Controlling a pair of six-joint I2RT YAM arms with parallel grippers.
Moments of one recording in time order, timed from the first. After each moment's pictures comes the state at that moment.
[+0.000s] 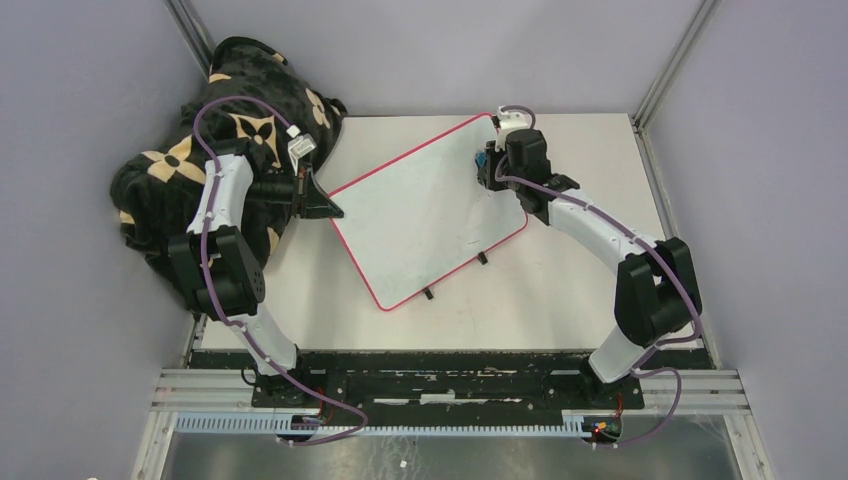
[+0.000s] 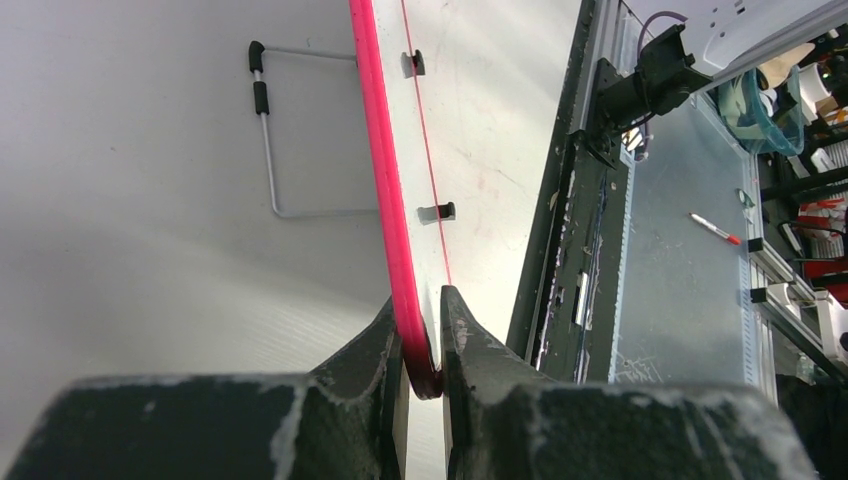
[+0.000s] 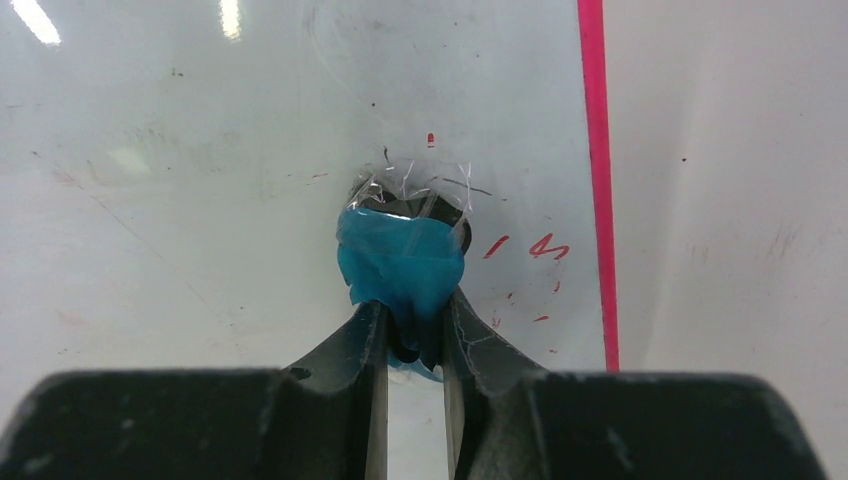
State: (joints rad) left arm 0.18 1.79 1.60 -1.52 1.23 1.15; right arm 0.43 1.64 1.23 -0.06 0.05 0.18
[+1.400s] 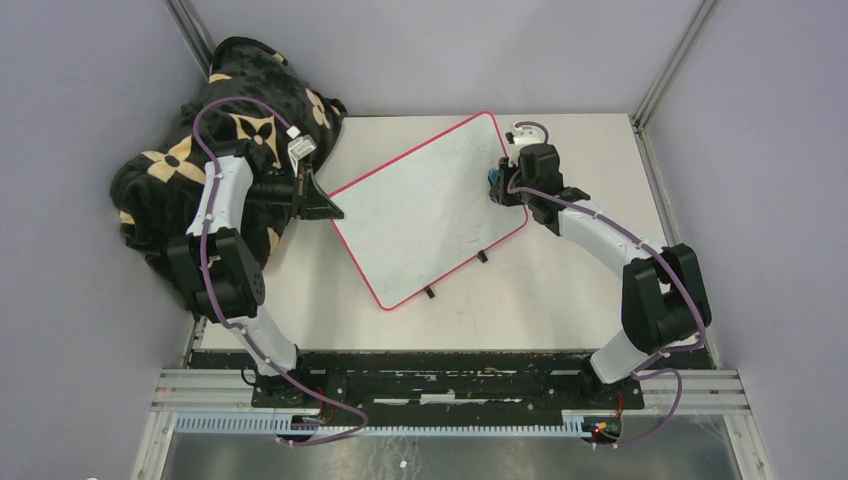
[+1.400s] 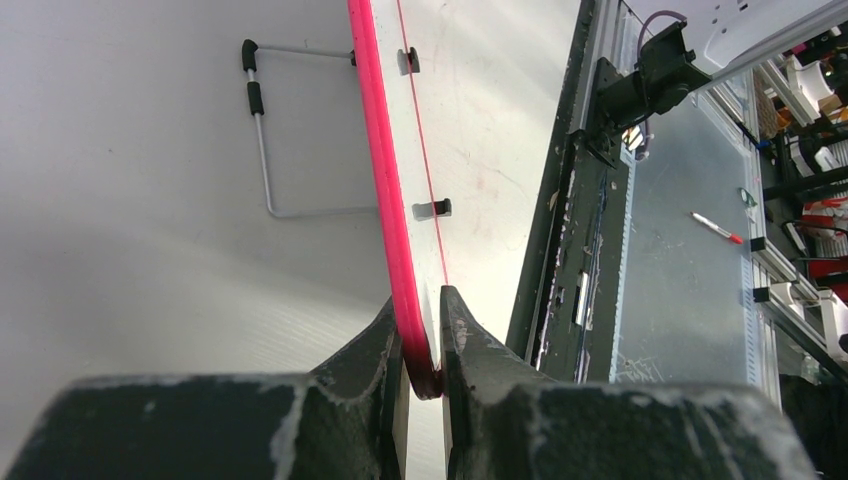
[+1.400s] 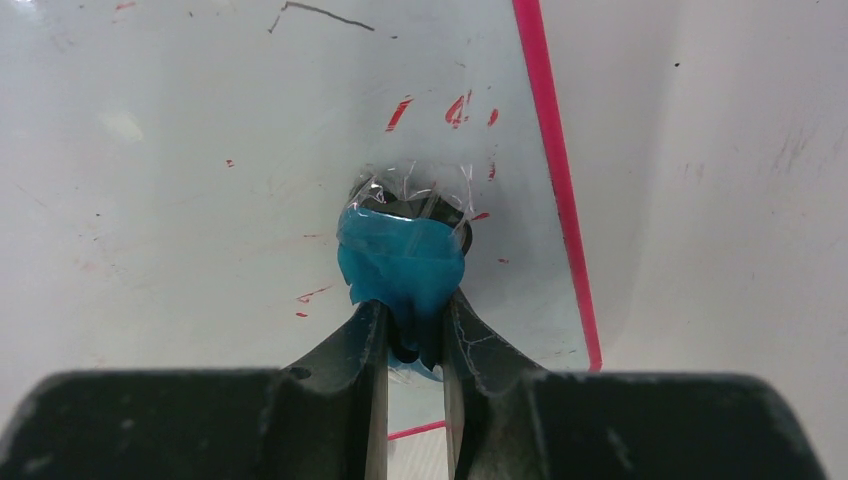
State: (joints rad) left arm 0.18 1.78 1.58 -1.51 1.23 1.15; right arm 0.36 1.60 1.11 -0.07 0.00 0.19
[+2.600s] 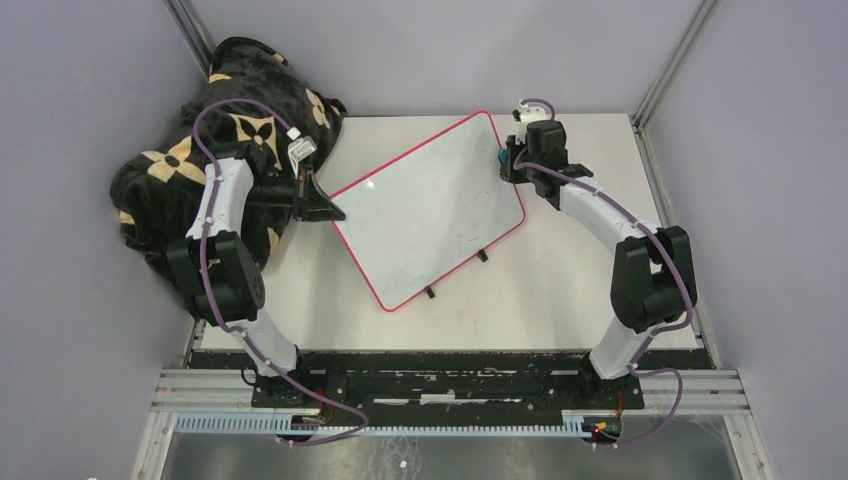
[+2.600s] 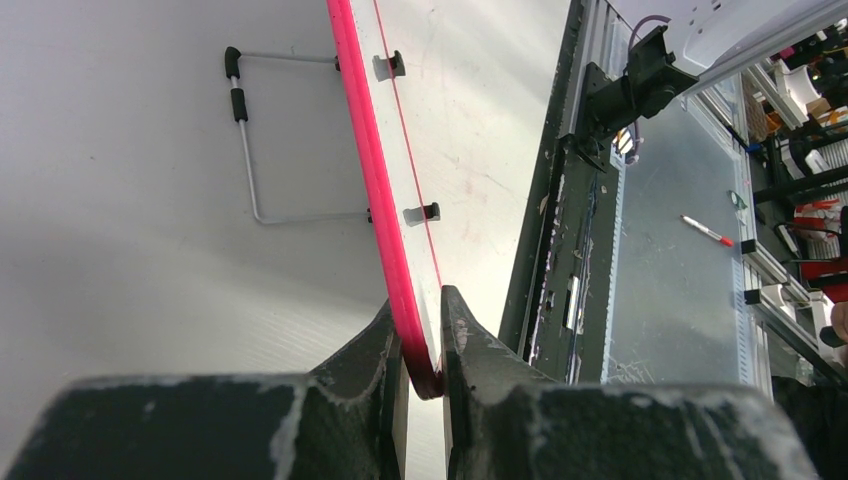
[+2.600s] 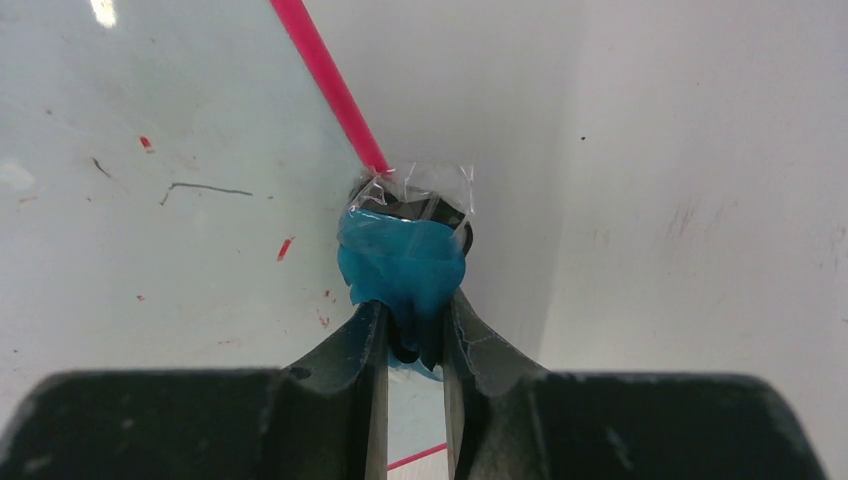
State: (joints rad) left arm 0.18 1.76 1.56 -1.52 1.24 1.15; right arm 0.30 1.74 1.33 -0.15 0.01 0.12
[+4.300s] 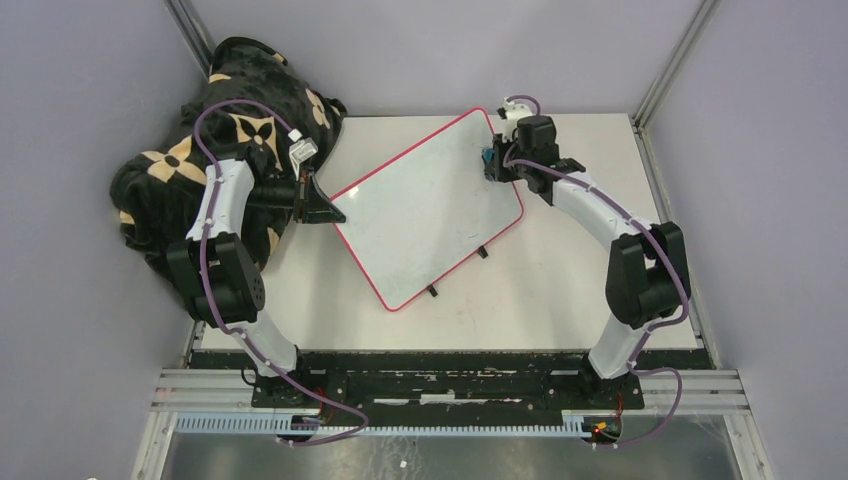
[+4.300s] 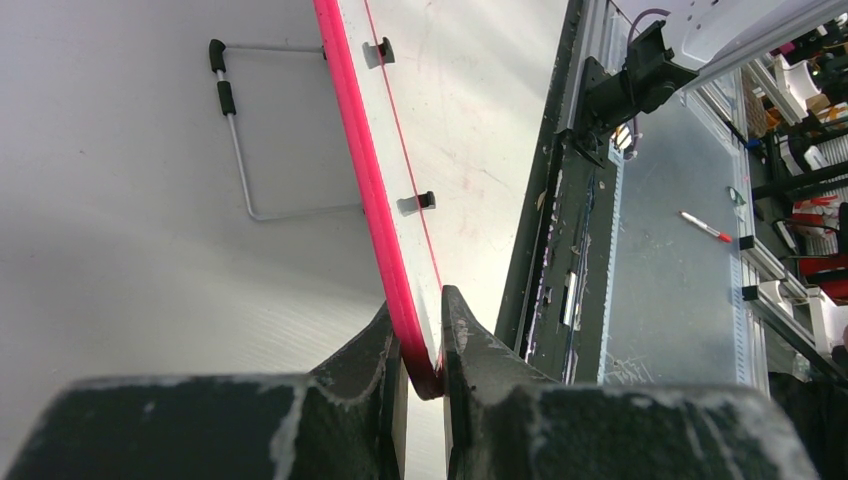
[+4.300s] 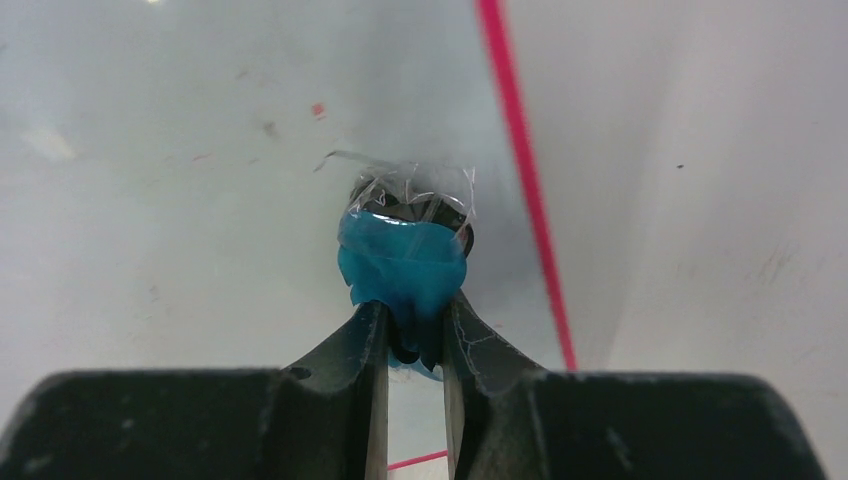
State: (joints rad) left arm 0.17 1.74 1.54 -1.52 1.23 1.15; right arm 0.32 1.78 1.40 -0.19 -0.10 0.12
